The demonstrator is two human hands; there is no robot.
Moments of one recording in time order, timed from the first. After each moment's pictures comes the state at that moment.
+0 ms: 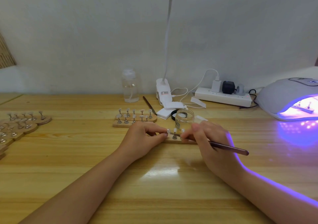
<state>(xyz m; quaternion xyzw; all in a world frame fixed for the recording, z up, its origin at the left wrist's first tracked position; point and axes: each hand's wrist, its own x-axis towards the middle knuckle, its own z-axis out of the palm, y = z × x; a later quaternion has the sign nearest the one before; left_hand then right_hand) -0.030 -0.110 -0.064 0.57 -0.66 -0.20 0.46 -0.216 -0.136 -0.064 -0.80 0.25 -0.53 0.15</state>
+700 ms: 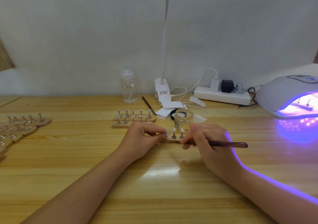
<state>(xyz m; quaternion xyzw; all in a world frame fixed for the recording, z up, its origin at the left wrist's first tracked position) -0.035 -0.107 -0.060 0.53 -0.67 -0.20 0.47 -0.215 -0.135 -0.064 -0.79 0.24 -0.54 0.17</state>
